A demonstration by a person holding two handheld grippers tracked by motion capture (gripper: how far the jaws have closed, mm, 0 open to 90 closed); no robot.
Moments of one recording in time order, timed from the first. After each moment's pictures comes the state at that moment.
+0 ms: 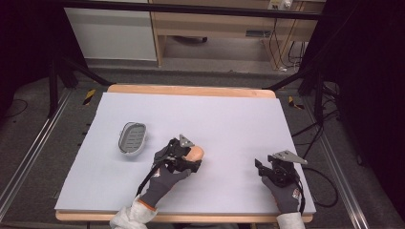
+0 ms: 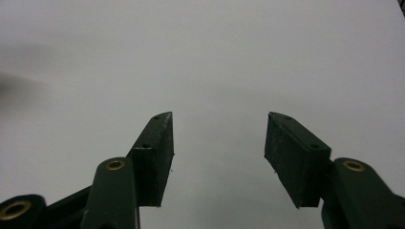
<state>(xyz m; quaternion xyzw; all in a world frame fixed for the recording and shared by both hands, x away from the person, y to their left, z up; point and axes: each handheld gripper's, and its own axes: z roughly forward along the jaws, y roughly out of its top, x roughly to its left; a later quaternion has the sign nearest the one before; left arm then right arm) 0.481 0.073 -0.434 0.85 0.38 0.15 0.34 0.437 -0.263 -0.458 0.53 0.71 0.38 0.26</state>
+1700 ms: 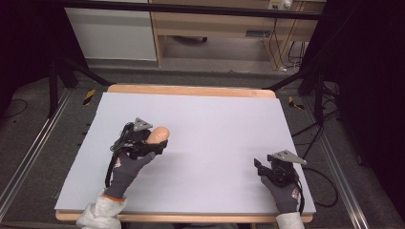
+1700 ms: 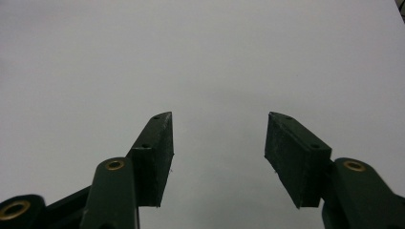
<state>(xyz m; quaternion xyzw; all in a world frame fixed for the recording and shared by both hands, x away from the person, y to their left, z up) 0.492 0.175 -0.386 0.78 0.45 0.20 0.38 0.437 -0.261 -0.458 0.53 0.71 0.39 0.27</state>
